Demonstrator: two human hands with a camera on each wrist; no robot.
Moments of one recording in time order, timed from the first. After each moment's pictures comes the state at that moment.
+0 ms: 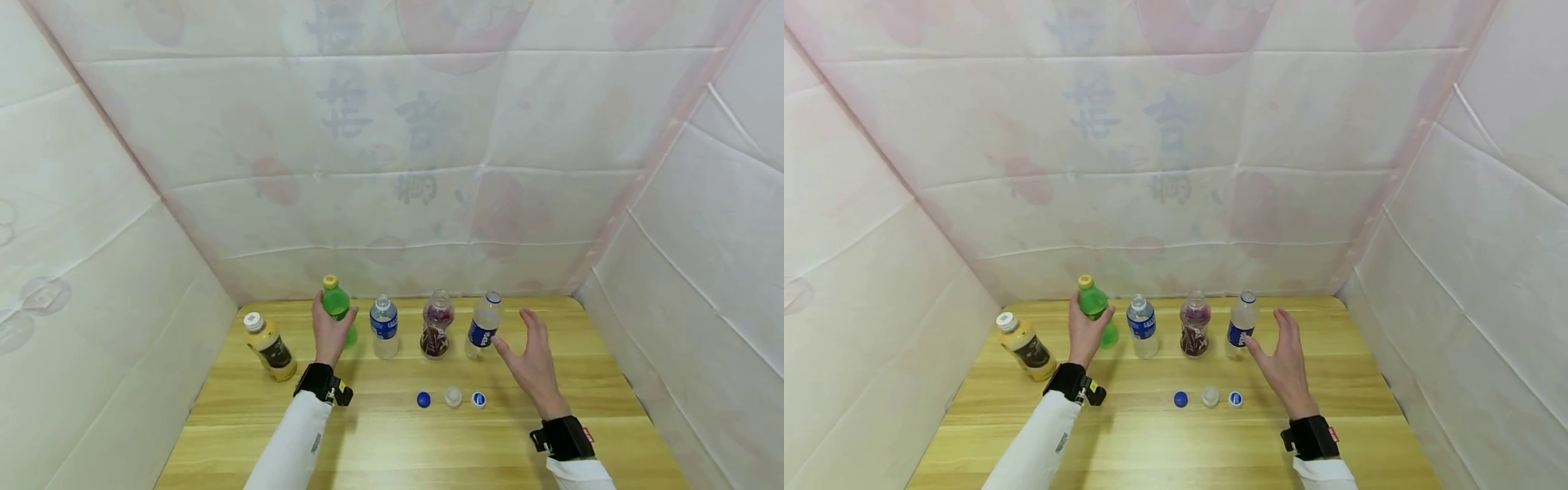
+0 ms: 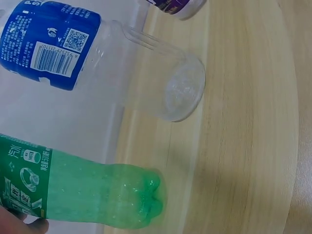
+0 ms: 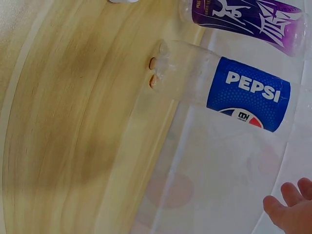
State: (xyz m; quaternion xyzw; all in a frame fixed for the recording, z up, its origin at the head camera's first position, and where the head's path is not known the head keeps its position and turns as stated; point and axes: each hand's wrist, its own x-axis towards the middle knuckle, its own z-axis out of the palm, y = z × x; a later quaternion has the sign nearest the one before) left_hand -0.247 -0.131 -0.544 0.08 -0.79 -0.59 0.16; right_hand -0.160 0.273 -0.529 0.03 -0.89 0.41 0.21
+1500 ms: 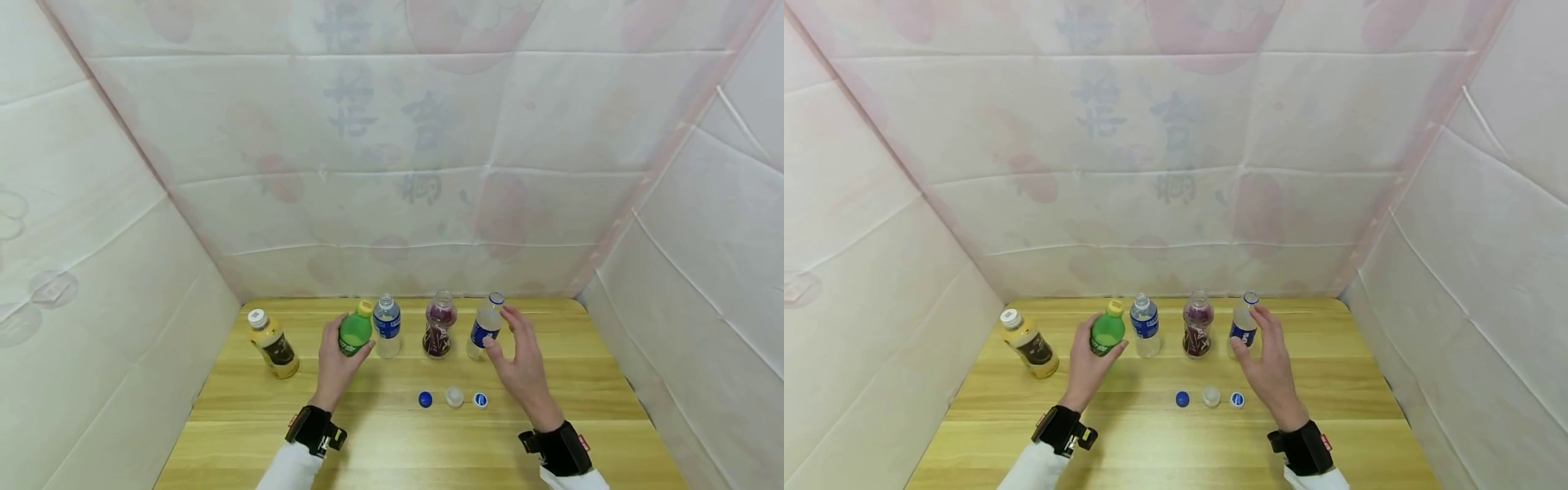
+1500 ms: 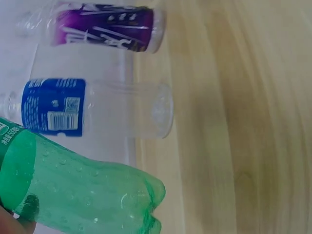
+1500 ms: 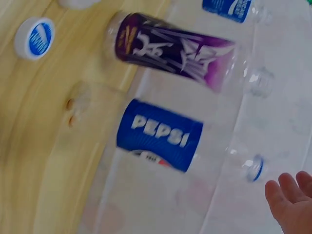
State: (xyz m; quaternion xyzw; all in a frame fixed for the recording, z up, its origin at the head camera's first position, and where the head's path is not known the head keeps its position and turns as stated) left_hand -0.172 -0.119 -0.541 -0.07 -0.83 -0.50 0.23; right_hand -0.141 0.229 -0.490 0.17 -0.83 0.43 0.32
